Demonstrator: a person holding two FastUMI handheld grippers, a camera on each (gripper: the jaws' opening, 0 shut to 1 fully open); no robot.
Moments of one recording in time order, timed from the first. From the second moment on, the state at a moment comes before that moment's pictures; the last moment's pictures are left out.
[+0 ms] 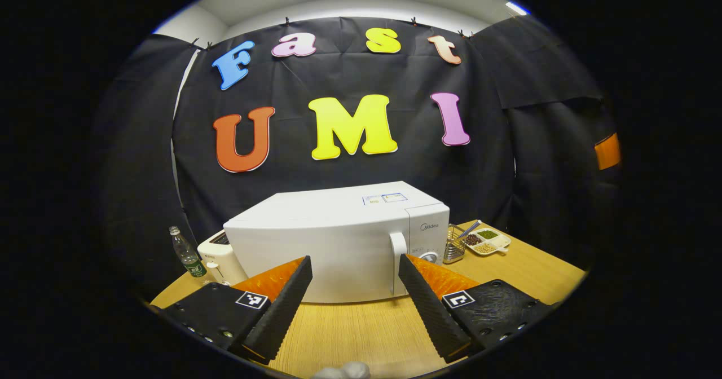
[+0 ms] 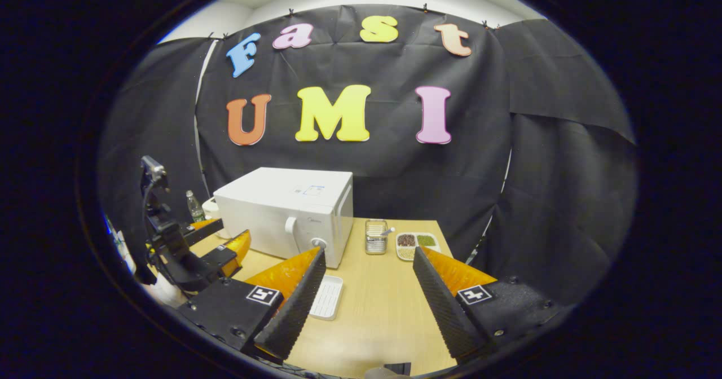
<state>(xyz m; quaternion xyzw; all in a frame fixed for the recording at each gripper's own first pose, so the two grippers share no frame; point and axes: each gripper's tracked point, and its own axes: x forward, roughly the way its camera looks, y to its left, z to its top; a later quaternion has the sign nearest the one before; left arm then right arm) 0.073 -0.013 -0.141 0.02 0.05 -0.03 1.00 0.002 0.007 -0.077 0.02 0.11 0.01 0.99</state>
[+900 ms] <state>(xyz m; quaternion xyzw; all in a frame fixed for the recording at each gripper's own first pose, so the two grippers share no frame) -0.040 0.083 0.001 0.01 0.00 -0.01 1.00 -0.038 0.053 -0.011 0.05 0.02 -0.03 1.00</state>
